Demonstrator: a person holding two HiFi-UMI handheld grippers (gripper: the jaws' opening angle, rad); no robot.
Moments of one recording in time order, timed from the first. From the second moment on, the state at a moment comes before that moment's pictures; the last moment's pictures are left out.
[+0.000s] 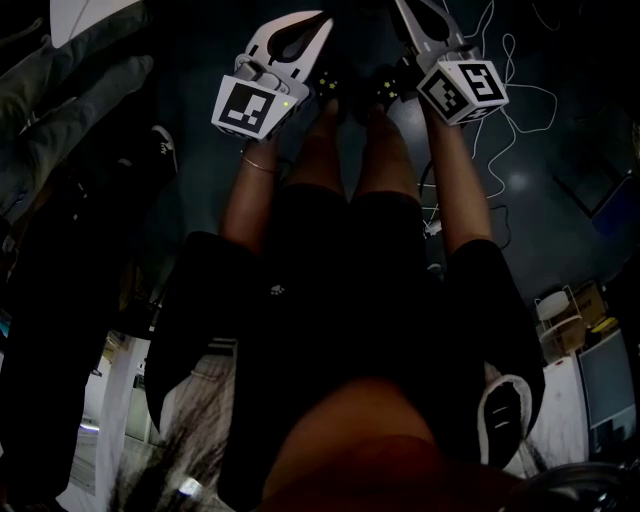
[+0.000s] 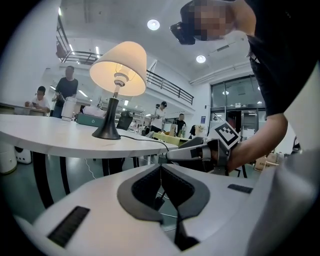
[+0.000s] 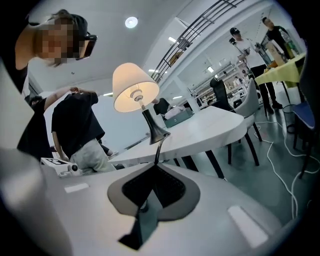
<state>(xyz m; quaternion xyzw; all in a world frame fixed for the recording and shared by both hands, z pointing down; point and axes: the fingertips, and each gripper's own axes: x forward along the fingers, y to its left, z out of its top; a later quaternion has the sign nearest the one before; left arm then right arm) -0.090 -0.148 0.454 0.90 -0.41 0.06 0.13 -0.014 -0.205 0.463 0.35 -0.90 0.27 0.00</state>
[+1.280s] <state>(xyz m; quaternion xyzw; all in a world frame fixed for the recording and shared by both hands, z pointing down) -0.019 -0.167 0.468 0.94 -0.31 0.06 0.16 -0.019 -0.202 0.405 0.28 -0.88 0.38 -0.11</state>
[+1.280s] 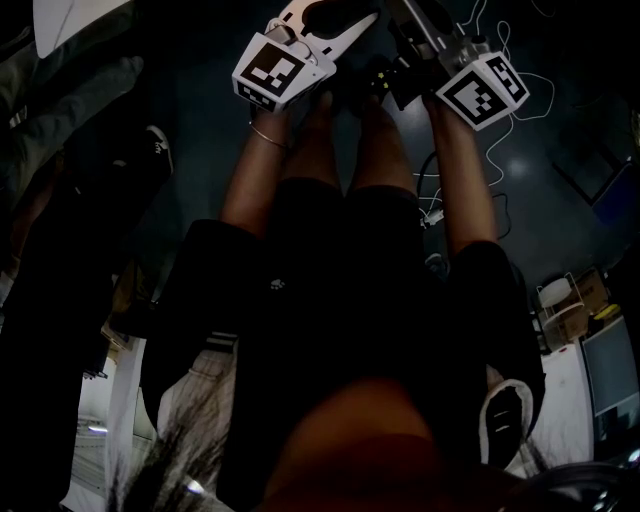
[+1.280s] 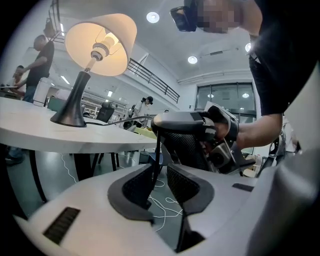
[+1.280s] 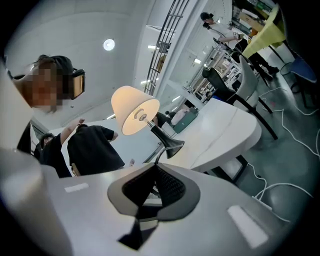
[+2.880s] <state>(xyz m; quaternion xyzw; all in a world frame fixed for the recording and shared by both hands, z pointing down) 0.015 -0.188 0.405 0.95 -0.30 -0.02 0.13 0.023 -0.173 0.494 0.39 -0.86 0.32 0.02</state>
